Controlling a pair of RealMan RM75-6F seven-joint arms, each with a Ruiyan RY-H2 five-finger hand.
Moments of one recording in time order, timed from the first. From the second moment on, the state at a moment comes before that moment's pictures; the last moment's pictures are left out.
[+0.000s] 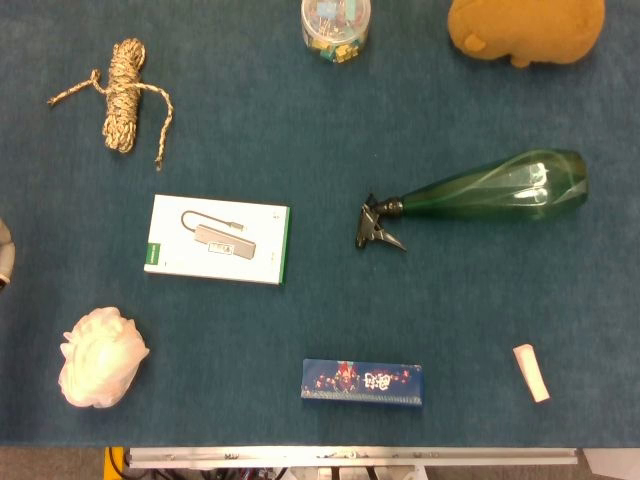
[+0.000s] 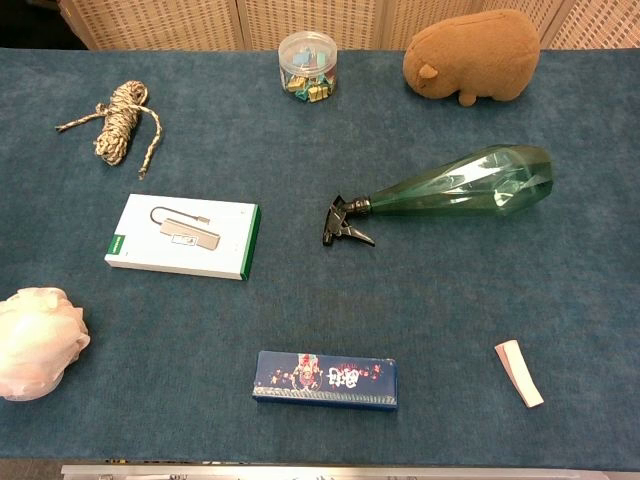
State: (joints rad) left arm -0.09 -1.17 -0.05 -1.56 1.58 1.57 0.05; right arm 0.09 -1.15 0.04 -1.50 -1.63 1.55 0.07
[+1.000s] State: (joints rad) left arm -0.07 -1.11 -0.04 -1.61 1.55 1.55 0.02; right arm 0.32 -1.05 0.10 -1.85 -1.41 1.13 -0.46
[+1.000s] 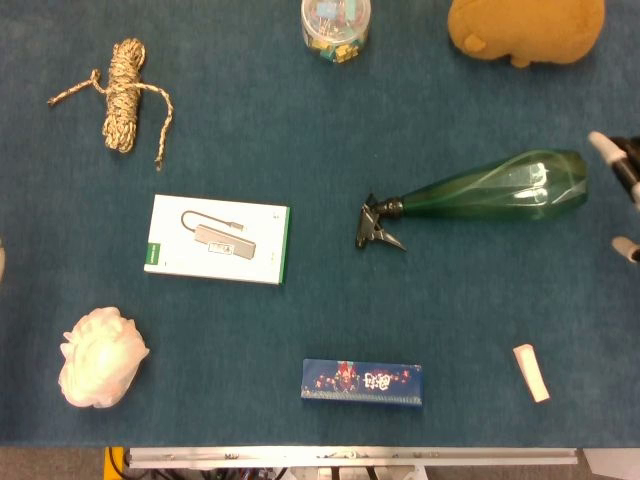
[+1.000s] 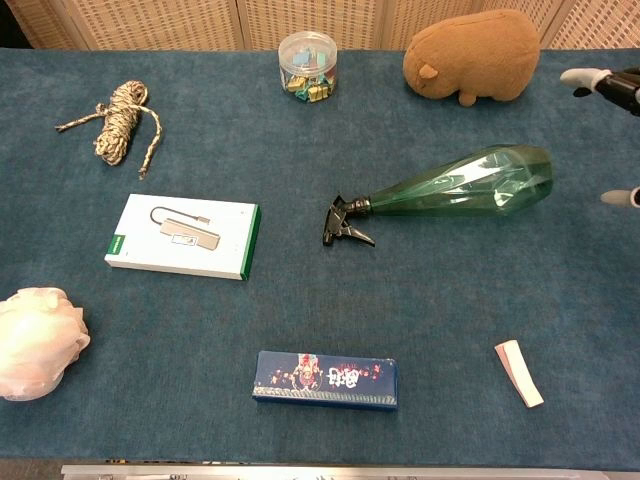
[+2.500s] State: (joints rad) left arm -0.07 -1.03 -0.03 -1.64 1.54 1.53 -0.04; right arm 0.89 -1.49 0.06 -1.59 -0.69 0.84 -0.86
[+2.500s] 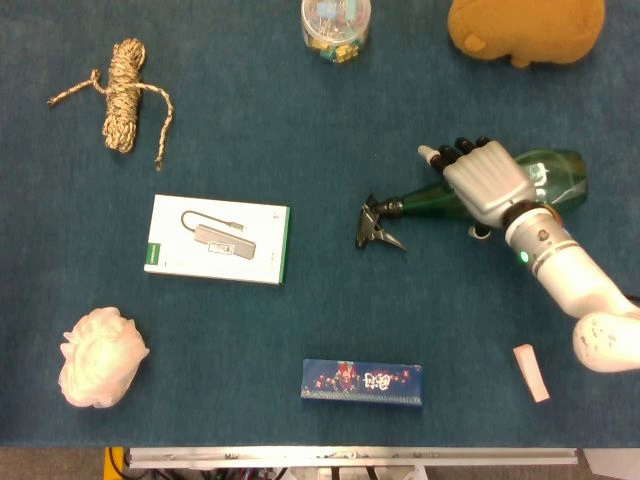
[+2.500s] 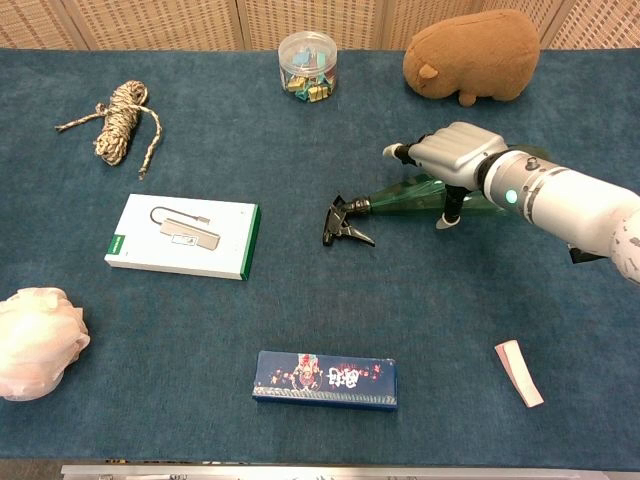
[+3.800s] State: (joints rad) left arm -0.07 -1.04 -0.04 -1.65 1.51 1.50 -0.01; right arm 0.73 -1.42 0.09 -1.67 -1.14 1.05 -0.23
